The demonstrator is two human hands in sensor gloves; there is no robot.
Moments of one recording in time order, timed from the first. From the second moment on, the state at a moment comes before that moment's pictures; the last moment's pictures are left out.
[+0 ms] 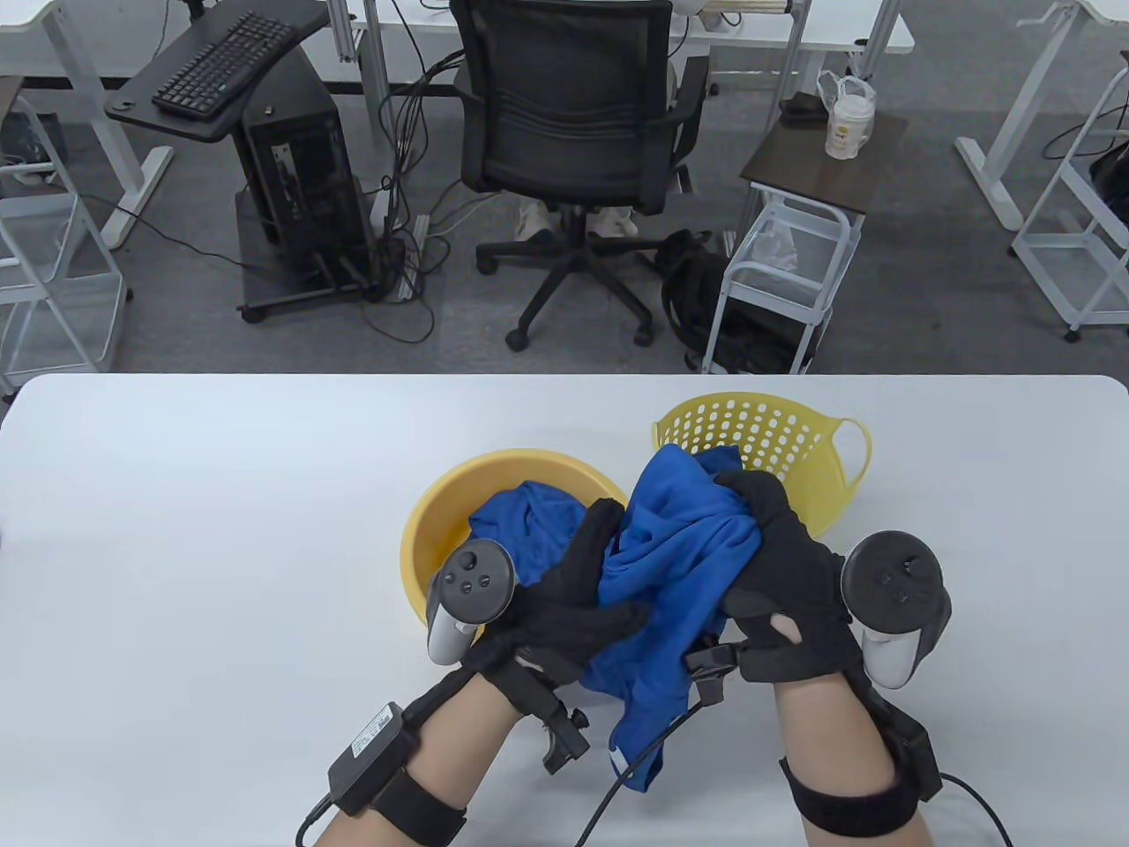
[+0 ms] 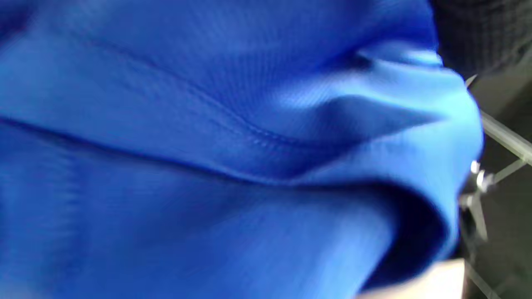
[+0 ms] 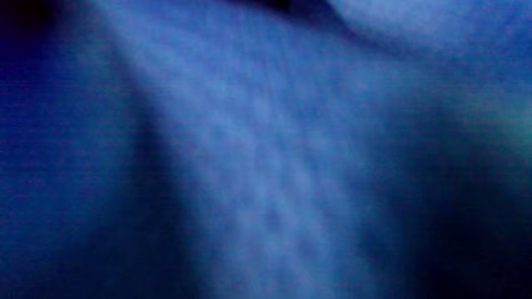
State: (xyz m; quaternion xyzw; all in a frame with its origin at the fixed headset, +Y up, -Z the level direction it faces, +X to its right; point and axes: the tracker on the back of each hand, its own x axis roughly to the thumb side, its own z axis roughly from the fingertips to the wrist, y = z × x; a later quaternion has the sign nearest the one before) left_hand -0.062 -0.655 -0.324 -0.08 -0.35 0.52 0.78; right_hand 0.182 -0.567 -0.308 0.10 -0.14 0.79 0.59
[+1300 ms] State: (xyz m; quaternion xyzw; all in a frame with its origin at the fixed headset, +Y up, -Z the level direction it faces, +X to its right) left_hand -0.121 -0.636 -0.322 -0.05 -0.26 0.78 0.56; right_hand 0.110 -0.646 -0.354 0.22 0.15 0.50 0.82
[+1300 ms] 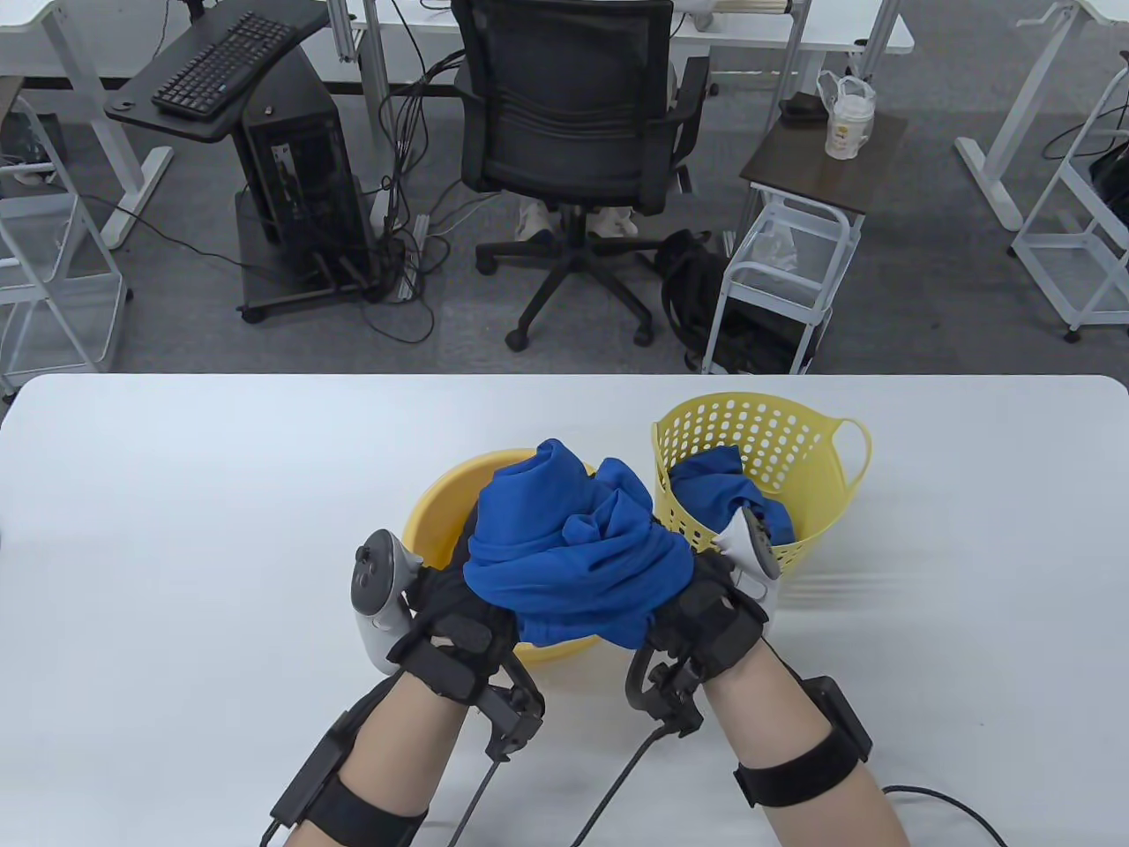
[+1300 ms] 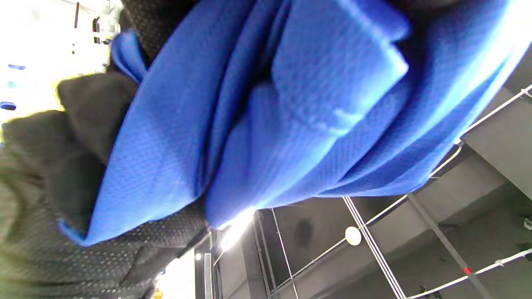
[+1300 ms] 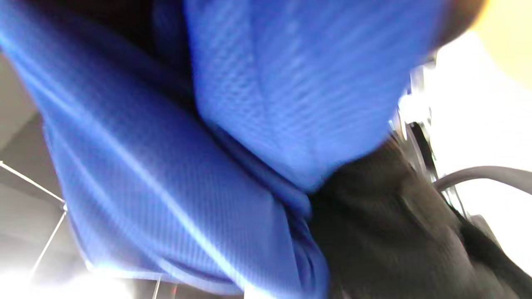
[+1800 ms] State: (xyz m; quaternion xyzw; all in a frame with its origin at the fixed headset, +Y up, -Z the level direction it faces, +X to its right) left_hand -0.143 -0.650 -0.335 -0.19 -0.31 0.72 0.59; right_hand 0.190 -0.588 -0.339 0.32 -0.23 0.60 0.69
